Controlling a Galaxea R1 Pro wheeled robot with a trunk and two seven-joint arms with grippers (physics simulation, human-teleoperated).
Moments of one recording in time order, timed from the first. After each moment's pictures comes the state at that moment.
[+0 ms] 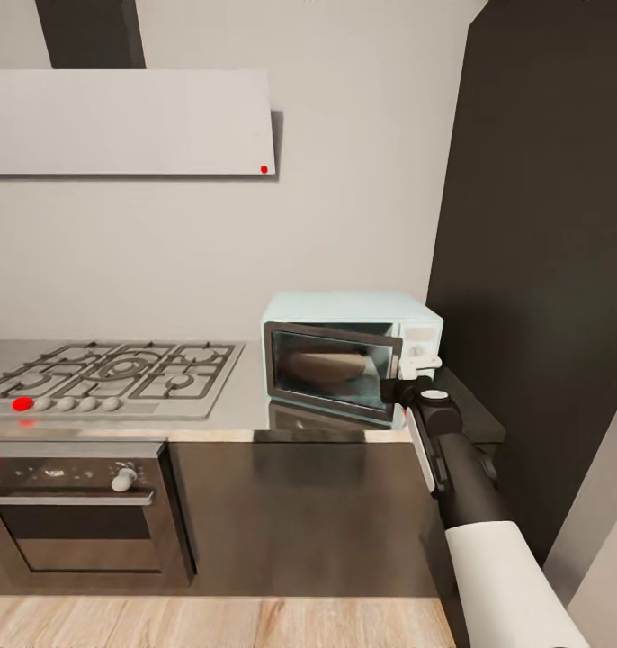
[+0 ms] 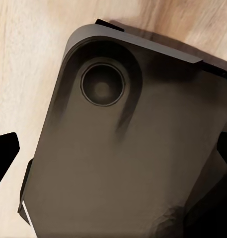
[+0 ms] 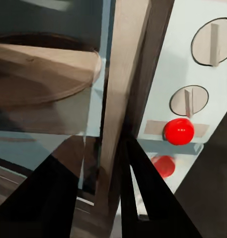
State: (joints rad) left arm 0.00 -0.01 -0.01 -0.02 0.37 -0.06 0.00; right arm -0.72 0.12 0.01 -1.27 0.20 0.72 -0.01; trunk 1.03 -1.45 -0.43
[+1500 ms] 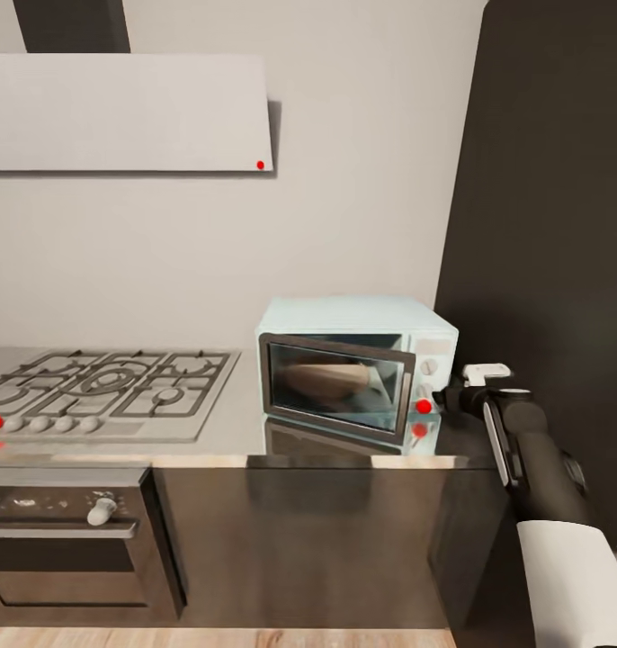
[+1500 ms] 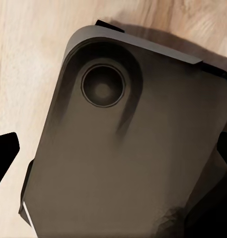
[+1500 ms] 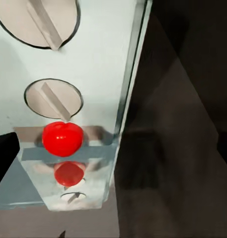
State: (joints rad) left arm 0.00 -0.01 -0.01 -0.02 0.37 -0.06 0.00; right arm -0.72 -0.10 -0.15 -1.31 0.24 0.89 0.22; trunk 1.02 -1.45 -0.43
